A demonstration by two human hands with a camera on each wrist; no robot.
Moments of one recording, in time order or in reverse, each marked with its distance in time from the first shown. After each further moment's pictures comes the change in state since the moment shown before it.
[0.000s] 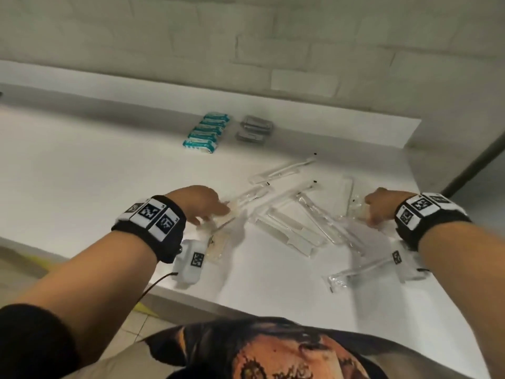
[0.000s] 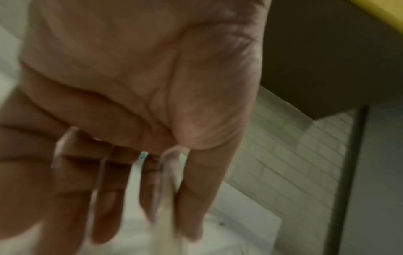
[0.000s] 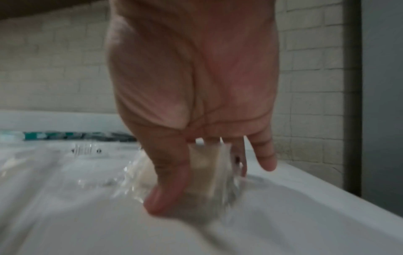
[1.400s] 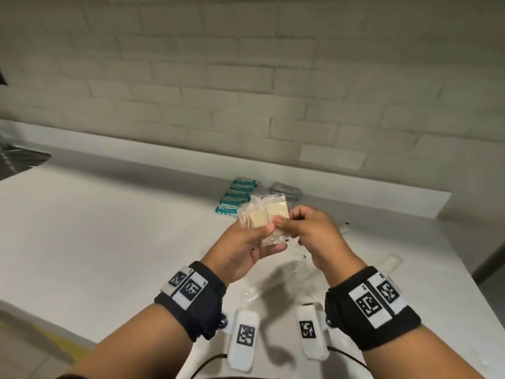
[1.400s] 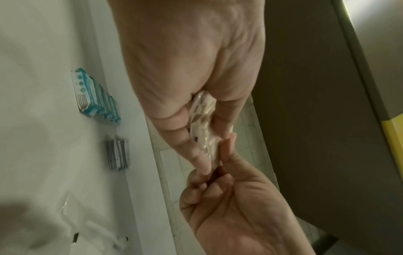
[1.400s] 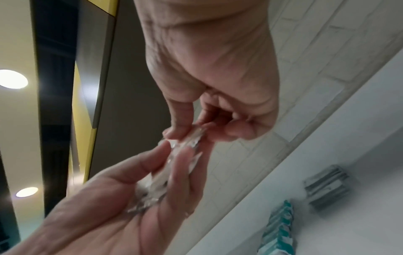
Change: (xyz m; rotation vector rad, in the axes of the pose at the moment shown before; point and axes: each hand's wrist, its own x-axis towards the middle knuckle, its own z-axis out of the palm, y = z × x) left_hand -0.005 0.006 -0.045 -1.383 -0.140 0.661; right_hand -0.093 -0.200 -0.146 1.804 0.368 -0.537
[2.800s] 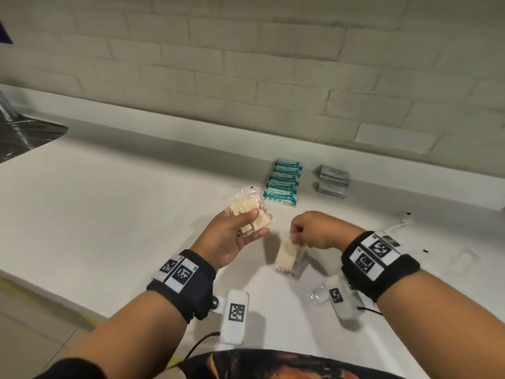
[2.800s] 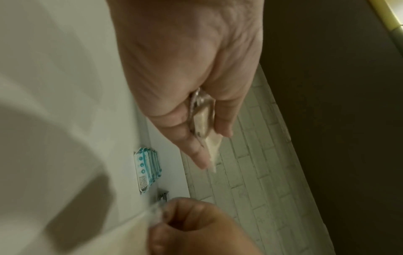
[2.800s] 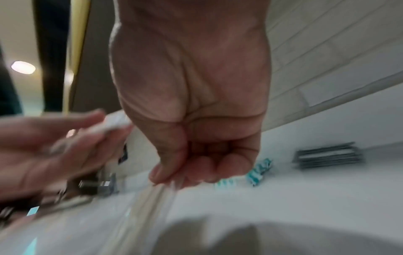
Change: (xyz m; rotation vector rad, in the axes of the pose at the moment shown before) left_hand -0.015 0.039 -0.171 -0.114 0.248 -0.053; right_hand 0.075 0.037 0.122 -1.225 -0.530 0.076
